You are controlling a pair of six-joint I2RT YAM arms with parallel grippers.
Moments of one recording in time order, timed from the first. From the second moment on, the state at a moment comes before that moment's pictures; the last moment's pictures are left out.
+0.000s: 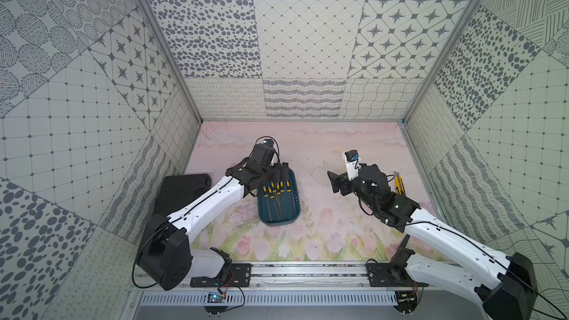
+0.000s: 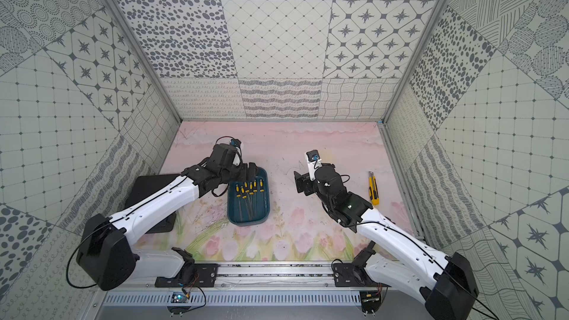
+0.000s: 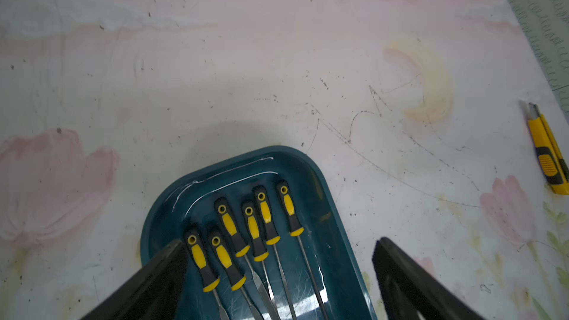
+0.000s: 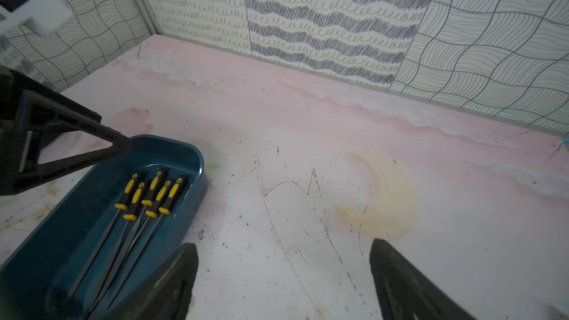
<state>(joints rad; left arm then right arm) -0.49 1.40 1.04 -0.48 -0.05 -0.38 0.75 1.00 0.74 -0.19 0.31 0.15</state>
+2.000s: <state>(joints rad) -0.53 1.92 1.33 -0.64 -0.11 -0.57 0.79 0.98 0.70 -0.34 0.38 0.28</state>
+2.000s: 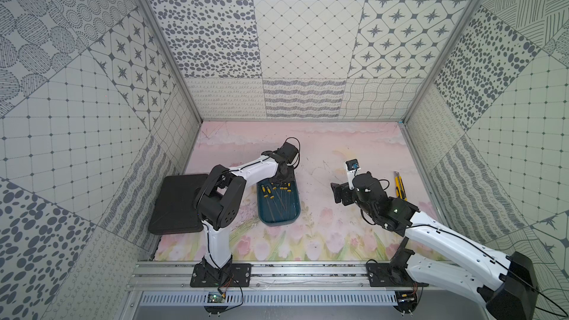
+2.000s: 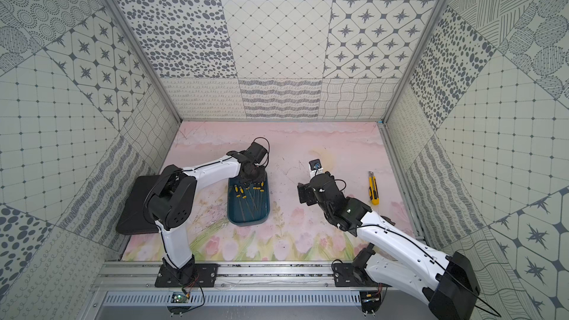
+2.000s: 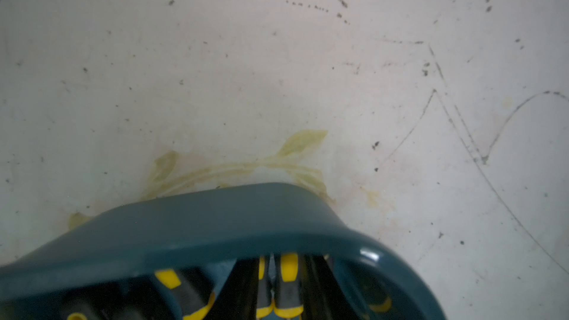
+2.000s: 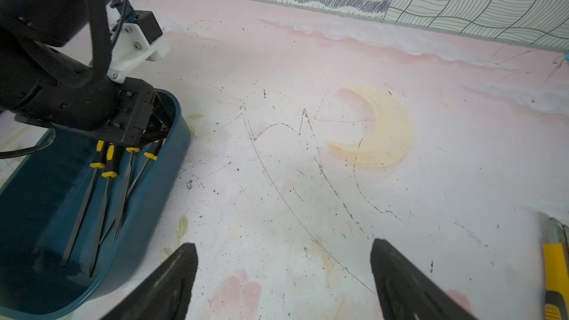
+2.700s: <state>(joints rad) -0.53 1.92 1.33 -0.67 -0.15 -0.57 0.79 1.01 0.71 -0.34 0.35 0.28</state>
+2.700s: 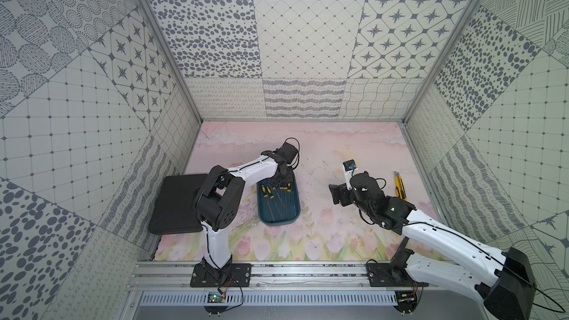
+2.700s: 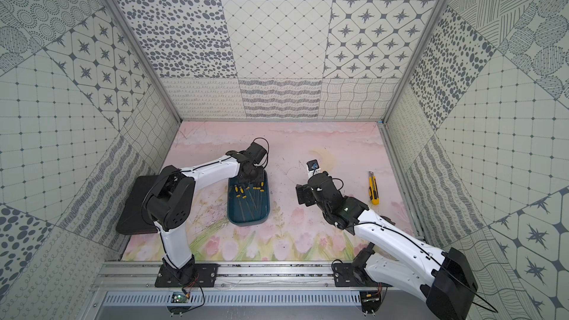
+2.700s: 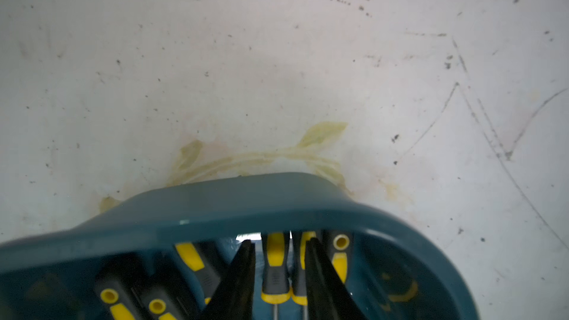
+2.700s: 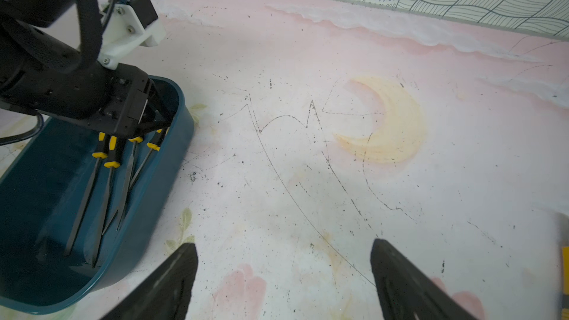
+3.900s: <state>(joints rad) -0.52 1.92 1.29 -0.68 -0.20 -0.58 0.79 1.01 0.70 -0.34 0.35 0.30</state>
